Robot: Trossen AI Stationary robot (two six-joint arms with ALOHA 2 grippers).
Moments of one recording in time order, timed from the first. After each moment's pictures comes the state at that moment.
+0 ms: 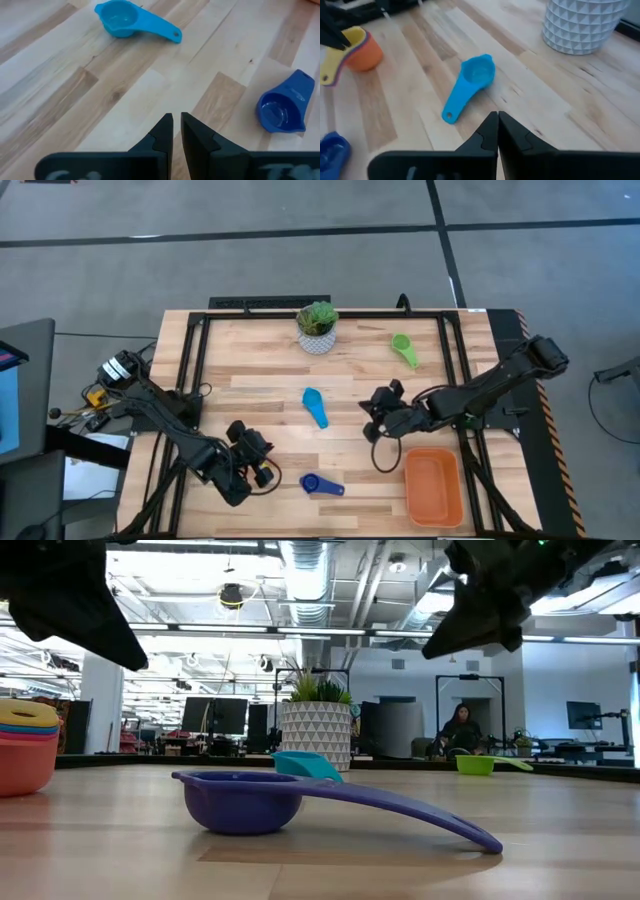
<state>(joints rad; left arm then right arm) -0.76 1.54 0.93 -0.50 -0.83 -1.19 0.37 1.33 0.76 -0.20 0.69 0.71</state>
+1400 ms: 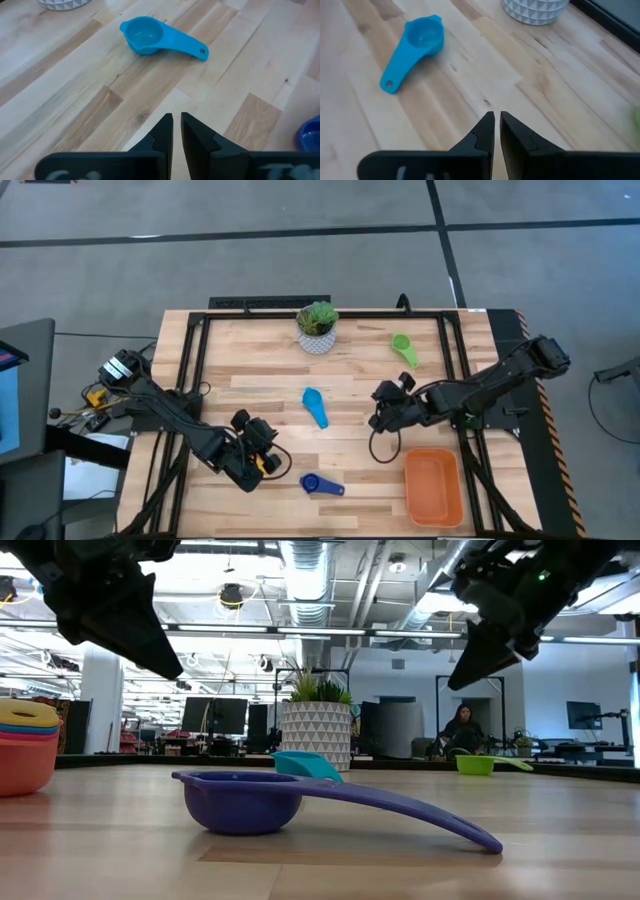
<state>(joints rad) -0.66 1.54 0.93 -0.51 -0.84 -1.11 0.31 1.31 0.76 -0.46 0.68 0.75</state>
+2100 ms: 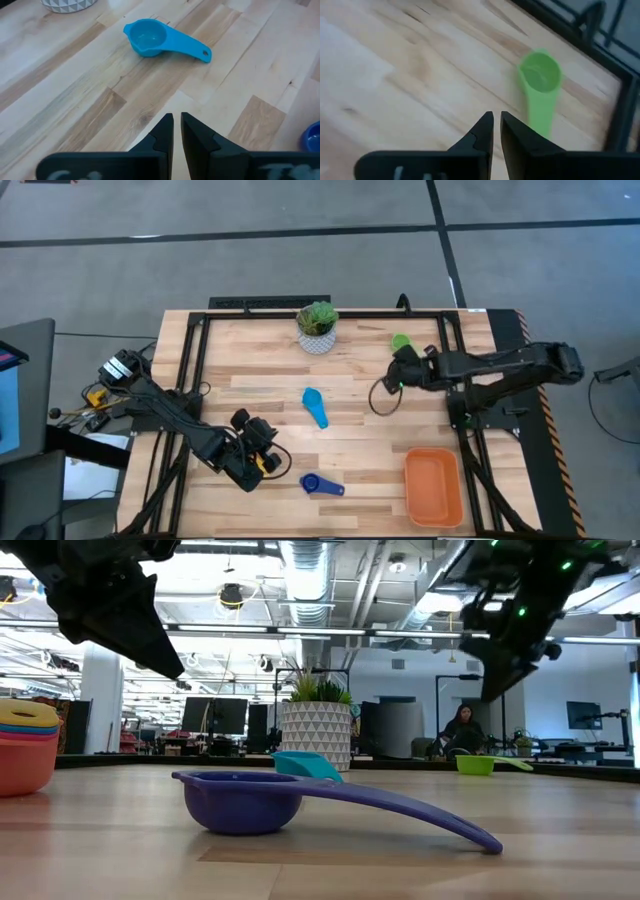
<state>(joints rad) -0.65 1.54 0.93 -0.52 -0.86 -1.11 -0.07 1.18 0.76 -0.80 0.65 0.75</state>
